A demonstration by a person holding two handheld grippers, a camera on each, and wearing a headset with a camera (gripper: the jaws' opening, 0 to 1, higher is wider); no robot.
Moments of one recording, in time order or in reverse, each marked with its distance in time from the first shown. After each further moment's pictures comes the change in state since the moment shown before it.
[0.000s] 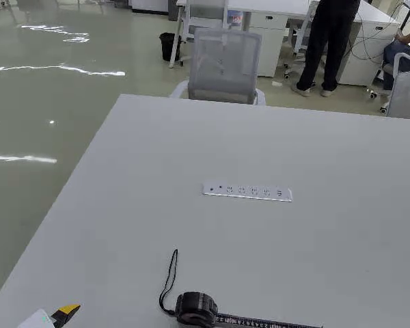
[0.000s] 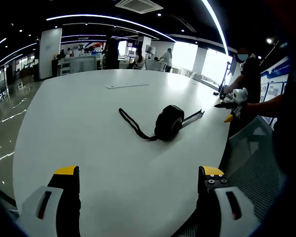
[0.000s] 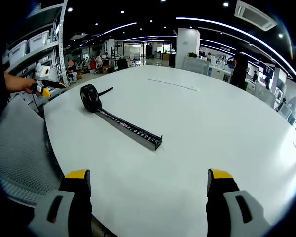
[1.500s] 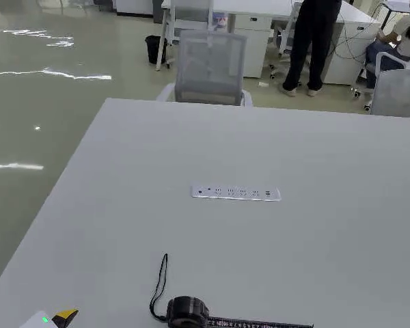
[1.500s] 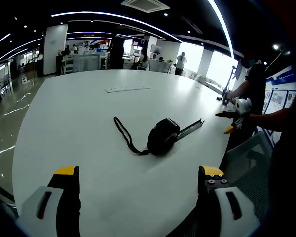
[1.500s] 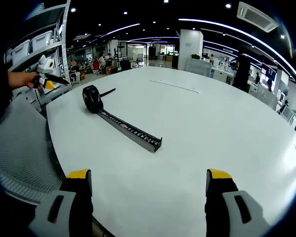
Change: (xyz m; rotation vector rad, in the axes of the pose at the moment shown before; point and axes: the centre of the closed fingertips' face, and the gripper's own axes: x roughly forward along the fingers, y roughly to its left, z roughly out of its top) left arm 0.012 -0.032 0.042 -0.049 0.010 0.022; right arm -0.001 -0.002 0.007 -0.015 -0.013 0.024
